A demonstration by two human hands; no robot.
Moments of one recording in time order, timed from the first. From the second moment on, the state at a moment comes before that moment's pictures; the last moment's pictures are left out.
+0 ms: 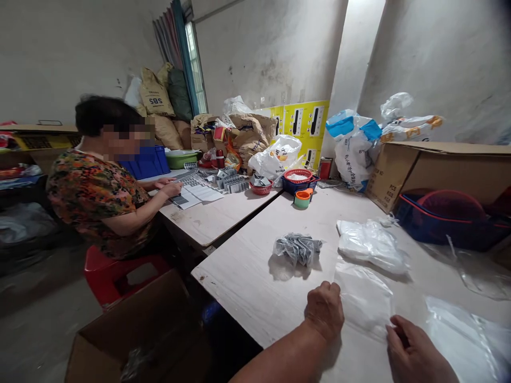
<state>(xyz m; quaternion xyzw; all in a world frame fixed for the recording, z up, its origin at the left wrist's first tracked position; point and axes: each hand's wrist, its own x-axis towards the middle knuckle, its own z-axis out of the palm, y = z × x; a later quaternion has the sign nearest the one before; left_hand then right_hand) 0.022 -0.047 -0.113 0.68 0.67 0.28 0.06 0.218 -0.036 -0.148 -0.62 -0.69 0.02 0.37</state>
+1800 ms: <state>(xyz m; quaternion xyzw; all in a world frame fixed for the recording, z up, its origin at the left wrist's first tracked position) 0.020 -0.036 -0.109 0.64 0.65 0.41 -0.01 0.200 -0.037 -0.119 -0.48 -0.80 -0.03 0.37</state>
